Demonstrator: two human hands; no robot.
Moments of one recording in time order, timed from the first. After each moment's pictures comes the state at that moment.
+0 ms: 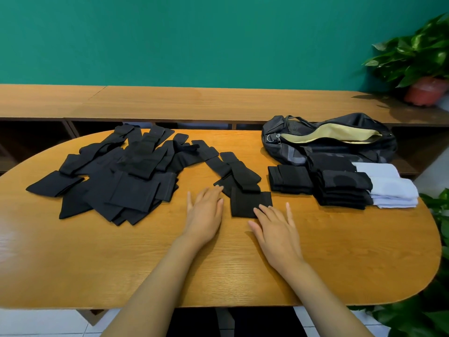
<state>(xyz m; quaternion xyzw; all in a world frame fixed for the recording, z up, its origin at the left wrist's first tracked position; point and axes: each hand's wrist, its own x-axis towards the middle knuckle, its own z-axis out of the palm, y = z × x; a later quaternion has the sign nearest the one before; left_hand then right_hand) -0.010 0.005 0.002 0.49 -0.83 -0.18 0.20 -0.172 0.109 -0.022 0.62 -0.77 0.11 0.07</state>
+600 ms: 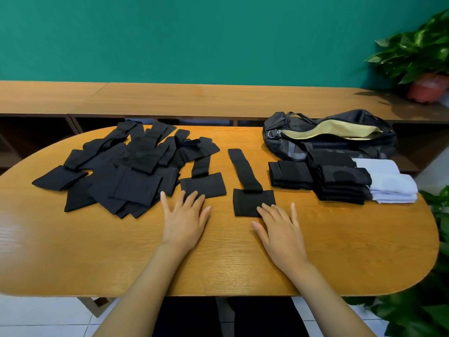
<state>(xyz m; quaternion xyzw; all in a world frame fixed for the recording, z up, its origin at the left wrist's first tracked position) 0.037 0.013 -0.013 0.52 -0.84 0.01 0.12 -0.176 0.124 -0.029 0.63 -0.76 0.14 0.07</state>
